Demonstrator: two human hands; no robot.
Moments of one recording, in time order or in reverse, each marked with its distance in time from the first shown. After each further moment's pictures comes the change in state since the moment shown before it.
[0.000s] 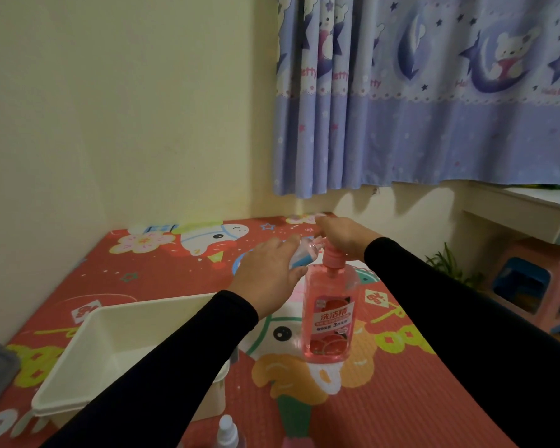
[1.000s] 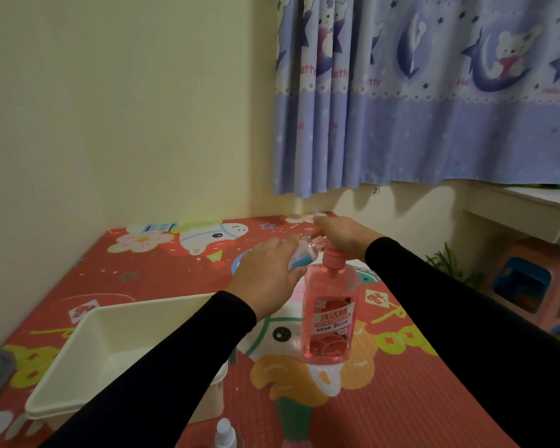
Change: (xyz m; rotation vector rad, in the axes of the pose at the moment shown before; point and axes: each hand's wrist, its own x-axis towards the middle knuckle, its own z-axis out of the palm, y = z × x) left_hand 0.001 0.000 0.001 -0.014 0.007 0.010; right_hand -0.007 -0.005 -0.002 0.015 -0.015 -0.019
